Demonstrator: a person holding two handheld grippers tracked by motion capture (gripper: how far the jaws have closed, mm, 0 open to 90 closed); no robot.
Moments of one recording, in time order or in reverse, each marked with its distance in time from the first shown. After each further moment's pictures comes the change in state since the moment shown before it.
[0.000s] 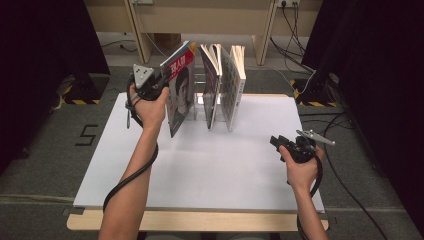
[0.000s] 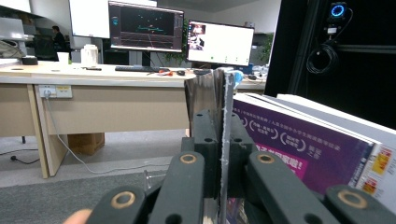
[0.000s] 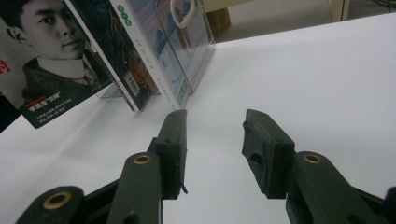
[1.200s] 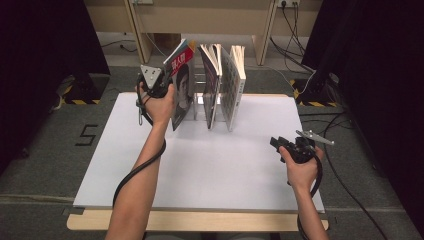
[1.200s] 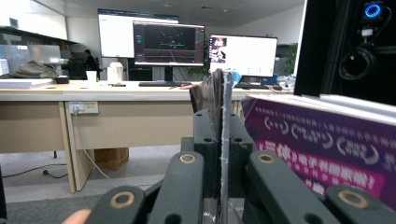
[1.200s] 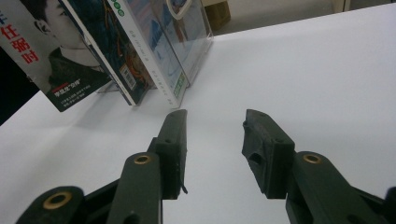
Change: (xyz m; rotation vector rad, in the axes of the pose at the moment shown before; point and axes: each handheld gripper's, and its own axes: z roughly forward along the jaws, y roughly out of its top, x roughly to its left) left arm 0.006 -0.030 0.032 -0.069 0.085 0.063; right arm -0.005 -0.003 0.003 0.019 0.000 0.004
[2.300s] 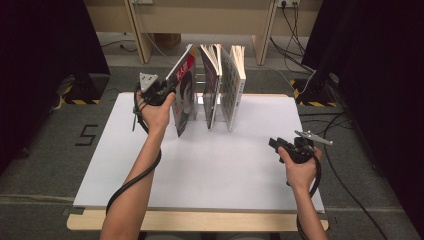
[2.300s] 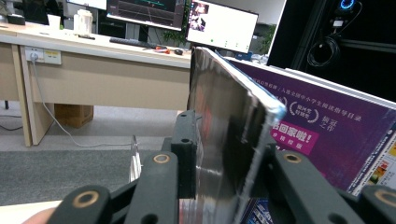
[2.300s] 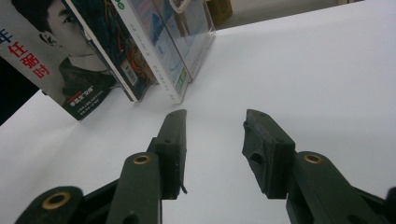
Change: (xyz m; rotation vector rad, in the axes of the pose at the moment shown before) left arm -0.002 -0.002 -0.019 0.143 -0.094 -0.172; right arm 0.000 -0.002 0.003 0.021 0.008 0.004
